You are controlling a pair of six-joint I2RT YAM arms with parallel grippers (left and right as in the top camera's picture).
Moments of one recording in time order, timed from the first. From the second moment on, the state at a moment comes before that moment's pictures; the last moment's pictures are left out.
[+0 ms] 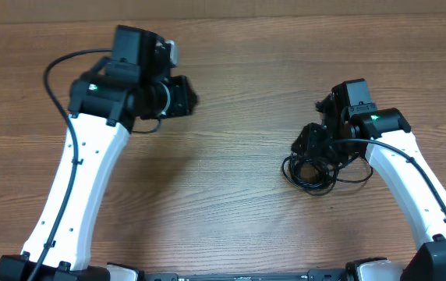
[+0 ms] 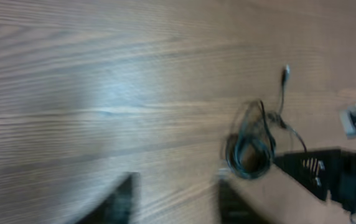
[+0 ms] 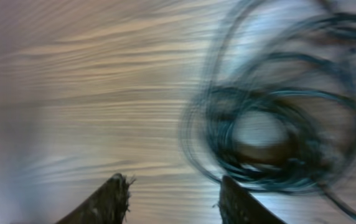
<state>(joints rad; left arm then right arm) -0.29 1.55 1.64 -1.11 0.31 -0.38 0.15 1.49 1.12 -0.98 -0.28 0.38</state>
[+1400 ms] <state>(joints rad) -0.82 2.23 1.64 -0.78 0.44 -0.85 -0.11 1.49 1.18 -1.19 -0.08 0.43</state>
